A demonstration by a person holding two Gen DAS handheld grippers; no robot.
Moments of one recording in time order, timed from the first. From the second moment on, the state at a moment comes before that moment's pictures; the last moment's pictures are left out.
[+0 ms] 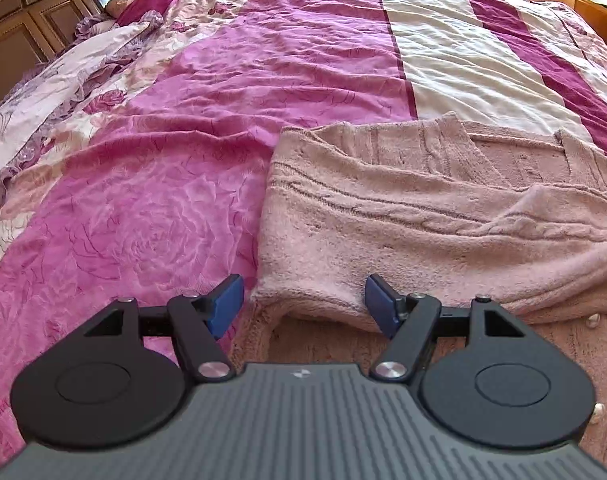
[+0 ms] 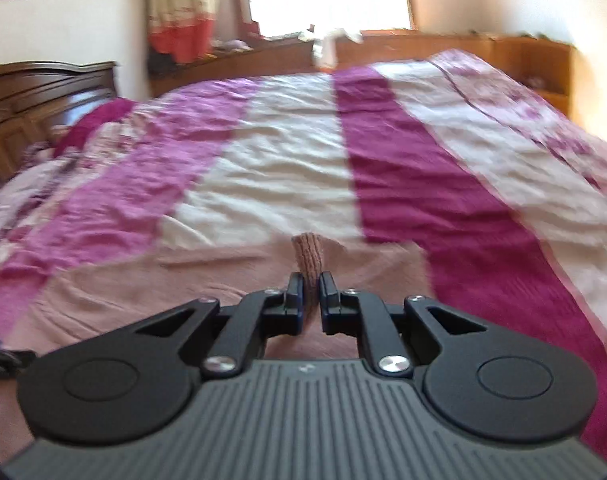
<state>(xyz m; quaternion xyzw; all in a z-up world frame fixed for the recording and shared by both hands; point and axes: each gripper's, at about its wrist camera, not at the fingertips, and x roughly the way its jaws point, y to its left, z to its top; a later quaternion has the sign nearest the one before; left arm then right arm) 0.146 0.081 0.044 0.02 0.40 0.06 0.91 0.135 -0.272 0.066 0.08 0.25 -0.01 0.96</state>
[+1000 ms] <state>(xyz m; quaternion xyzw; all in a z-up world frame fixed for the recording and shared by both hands) 0.224 0.078 0.032 0.02 0.38 0.09 0.92 0.157 -0.292 0.057 0.12 0.26 -0.02 0.96</state>
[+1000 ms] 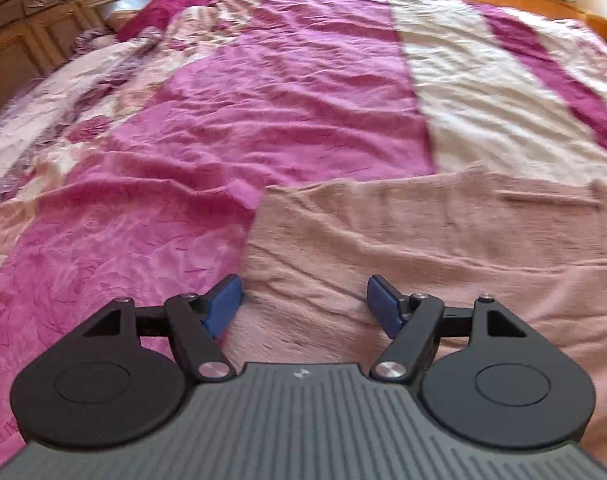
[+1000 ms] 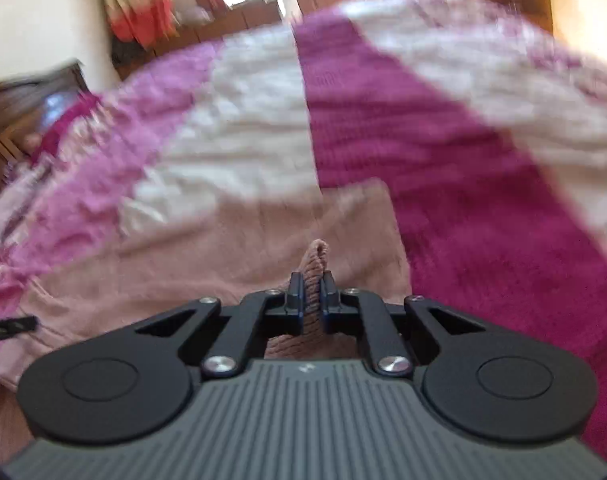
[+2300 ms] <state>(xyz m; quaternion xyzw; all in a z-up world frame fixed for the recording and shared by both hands) 0.006 0.099 0.076 0.09 0.45 -0.02 0.89 0.006 -0.262 0.096 0.07 0.31 0.10 0.94</state>
